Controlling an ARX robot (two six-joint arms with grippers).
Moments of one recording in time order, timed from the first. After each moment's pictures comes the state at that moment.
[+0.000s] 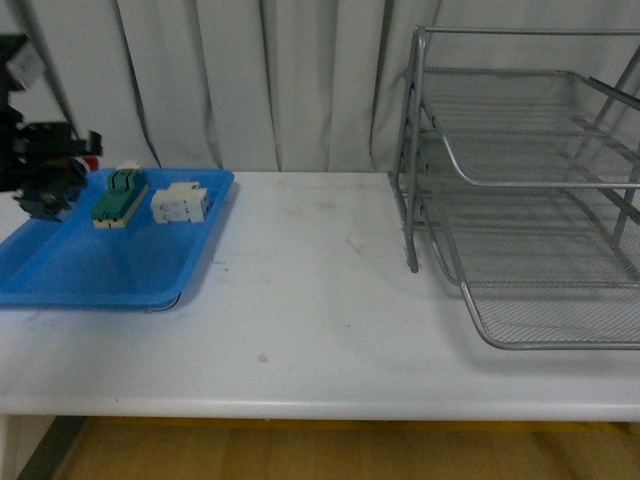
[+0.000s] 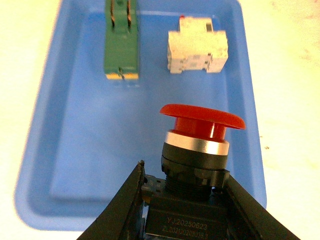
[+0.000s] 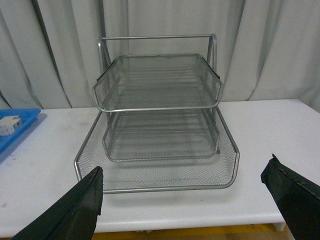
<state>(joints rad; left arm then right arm) 0.07 1.88 1.17 0.04 0.04 0.03 0.00 0.00 0.01 0.00 0.00 0.00</state>
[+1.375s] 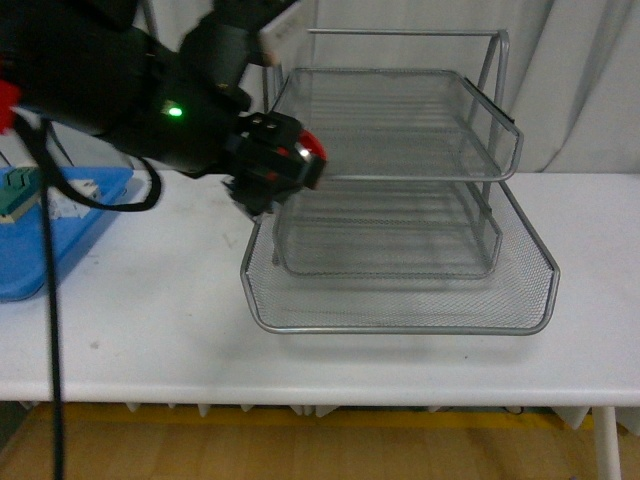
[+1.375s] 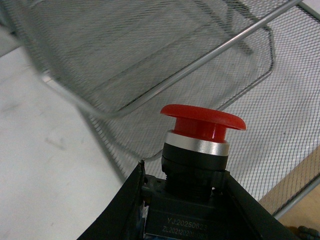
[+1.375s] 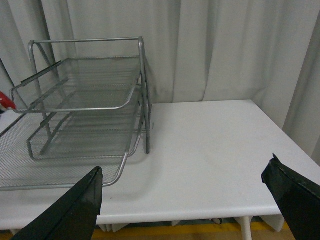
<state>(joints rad) -0.36 1.82 1.17 0.01 0.18 0.26 0.00 0.00 0.01 0.00 0.00 0.00</state>
